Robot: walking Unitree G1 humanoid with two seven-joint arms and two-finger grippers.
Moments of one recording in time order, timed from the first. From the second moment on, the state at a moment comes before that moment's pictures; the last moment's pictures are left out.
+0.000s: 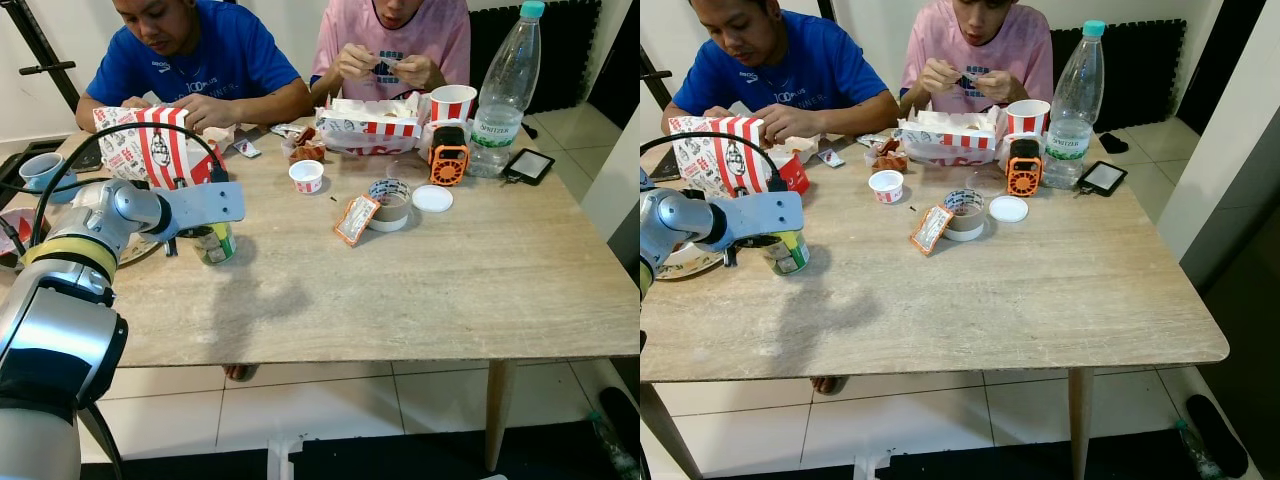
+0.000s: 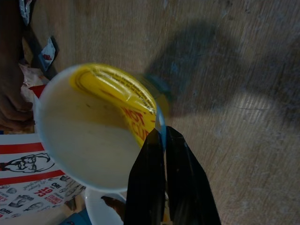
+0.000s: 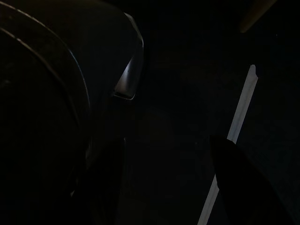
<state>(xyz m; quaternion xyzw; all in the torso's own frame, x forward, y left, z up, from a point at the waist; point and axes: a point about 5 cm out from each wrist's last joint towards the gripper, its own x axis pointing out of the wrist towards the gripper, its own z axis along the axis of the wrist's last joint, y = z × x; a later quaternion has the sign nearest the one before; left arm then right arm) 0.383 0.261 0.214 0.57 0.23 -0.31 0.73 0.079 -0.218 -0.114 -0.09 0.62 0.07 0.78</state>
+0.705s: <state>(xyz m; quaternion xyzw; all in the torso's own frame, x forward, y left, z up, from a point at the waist) 0.378 0.225 0.257 0.43 0.11 -0.48 0.75 0.096 -0.216 -0.111 -0.09 0.61 0.07 0.79</state>
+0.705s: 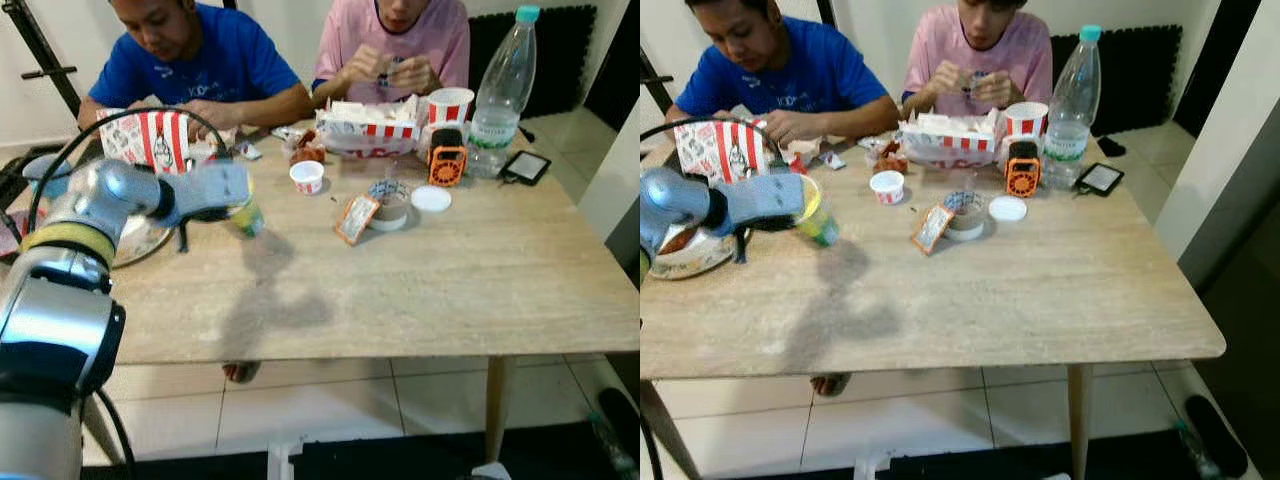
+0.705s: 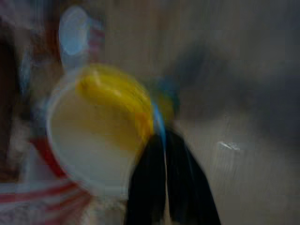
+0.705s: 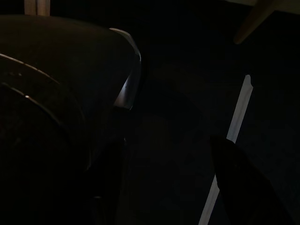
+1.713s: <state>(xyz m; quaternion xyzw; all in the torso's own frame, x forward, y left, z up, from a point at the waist) 0.335 0.206 0.248 0.44 0.10 -0.61 0.65 0.117 -0.210 -0.107 -0.09 0.59 0.08 0.80</state>
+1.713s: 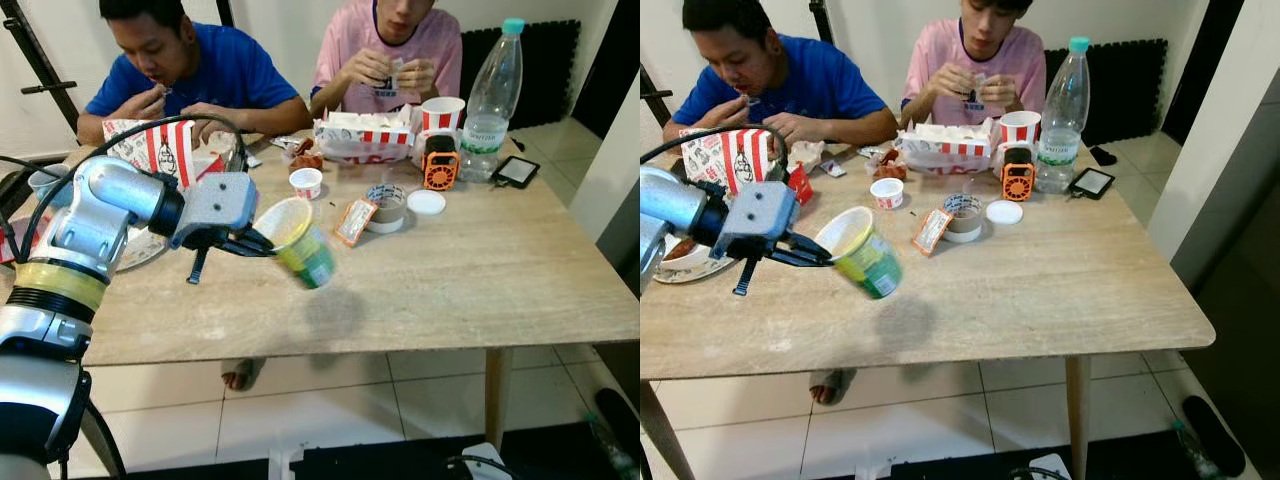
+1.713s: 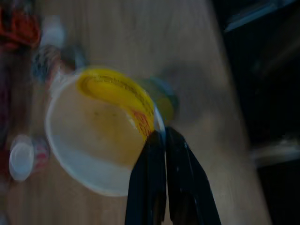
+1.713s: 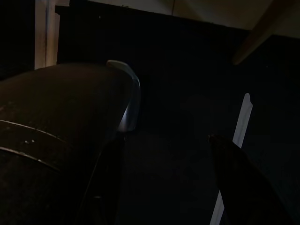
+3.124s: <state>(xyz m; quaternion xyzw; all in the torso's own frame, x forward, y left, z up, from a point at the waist) 0.352 0.221 0.209 0.59 0.19 -0.53 0.58 0.105 -0.210 -0.110 -0.09 0.60 0.07 0.79</state>
